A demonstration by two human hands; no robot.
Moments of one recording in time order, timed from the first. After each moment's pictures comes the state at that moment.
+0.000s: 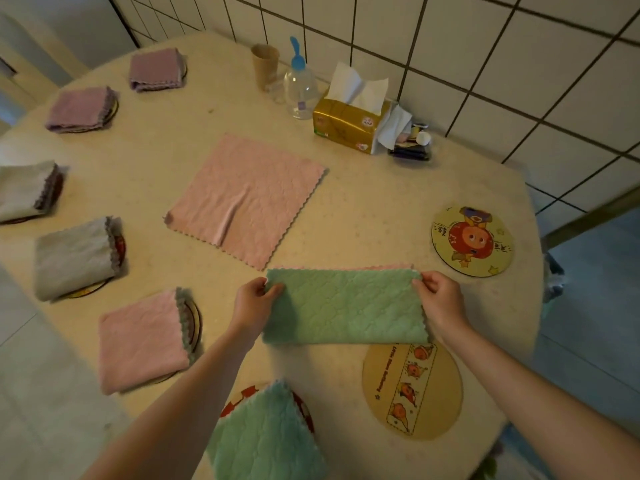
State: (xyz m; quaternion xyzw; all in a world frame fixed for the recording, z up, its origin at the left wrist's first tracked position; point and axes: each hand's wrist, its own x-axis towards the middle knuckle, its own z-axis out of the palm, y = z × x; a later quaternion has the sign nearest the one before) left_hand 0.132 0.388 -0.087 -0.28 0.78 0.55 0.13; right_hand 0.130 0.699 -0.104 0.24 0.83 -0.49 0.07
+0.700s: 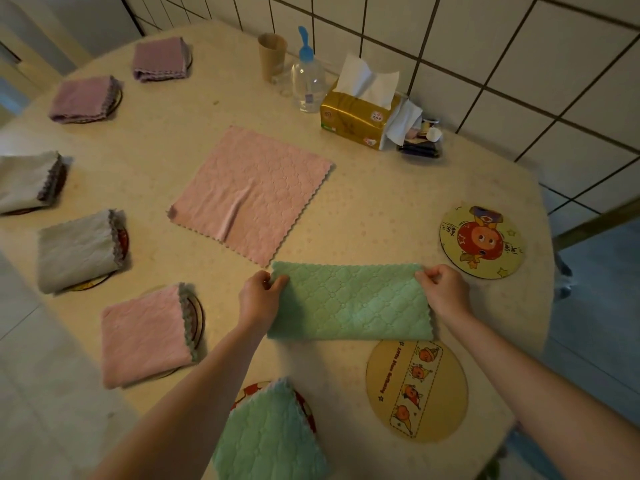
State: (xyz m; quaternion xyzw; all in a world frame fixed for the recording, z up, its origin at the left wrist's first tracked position) left_hand 0.121 0.390 -0.101 -0.30 0.84 0.45 0.11; right_hand 0.106 0.695 -0.098 0.25 0.89 -0.38 0.08
